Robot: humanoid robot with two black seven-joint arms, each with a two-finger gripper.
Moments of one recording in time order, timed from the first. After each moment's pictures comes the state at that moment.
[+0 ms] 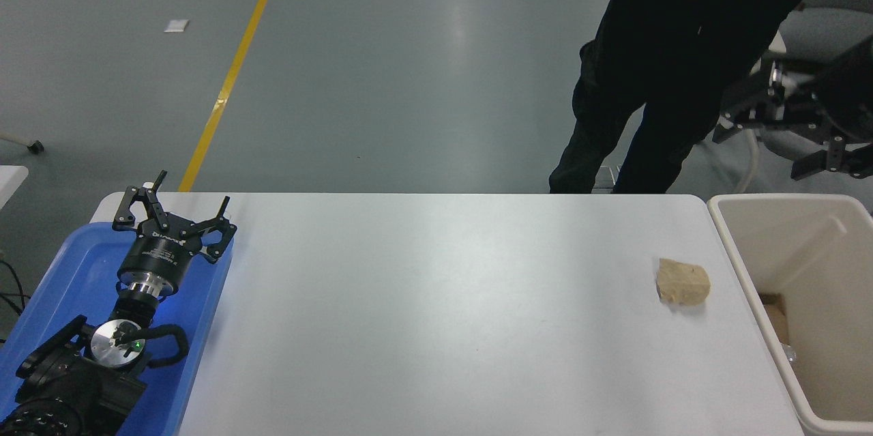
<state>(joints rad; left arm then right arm) -0.53 0.23 -1.13 -0.31 -0.10 -0.79 -0.16 2.20 -0.42 -1.59 1.37 0.11 0.50 0.07</state>
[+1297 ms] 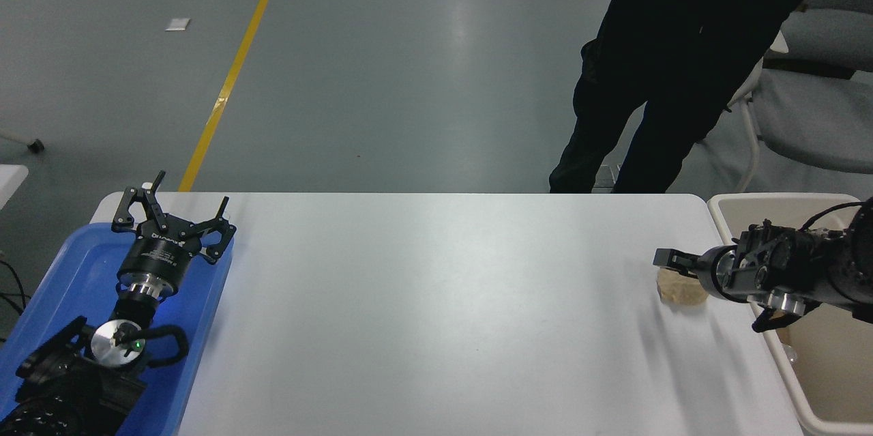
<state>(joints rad) -0.53 0.23 -1.14 -0.31 -0.10 -0.79 -0.16 1.20 -0.26 -1.30 0.80 0.08 -0.11 0.07</state>
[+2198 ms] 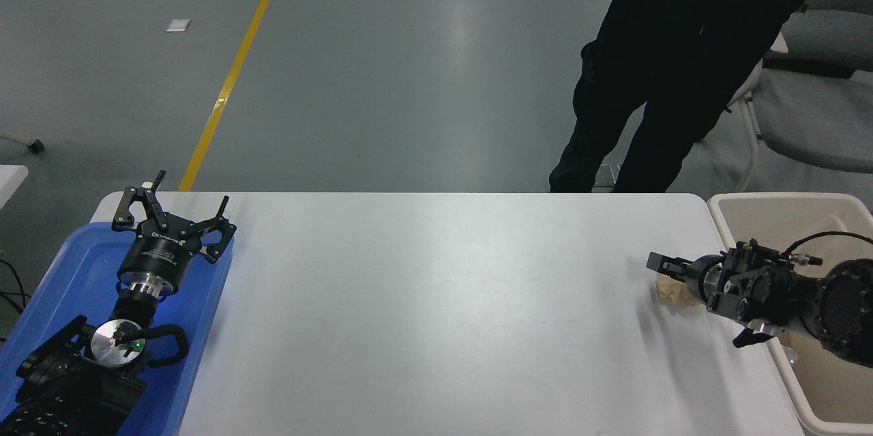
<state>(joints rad) -0.53 0.23 -1.14 -0.31 -0.10 -0.79 -0.16 1.01 -0.20 -1.23 0.53 0.04 -0.12 0.07</state>
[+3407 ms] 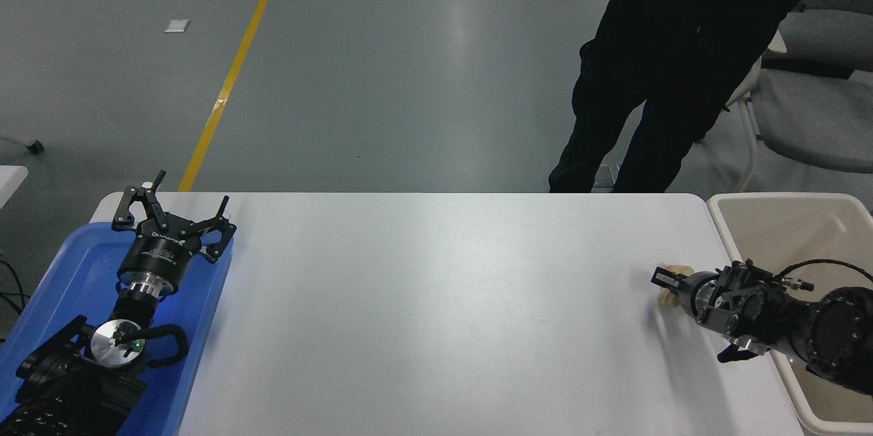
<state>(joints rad) -0.53 0.23 -1.14 -0.31 -0.10 -0.79 -0.16 0.95 -0.21 -1.10 0.51 0.08 -0.11 0.04</state>
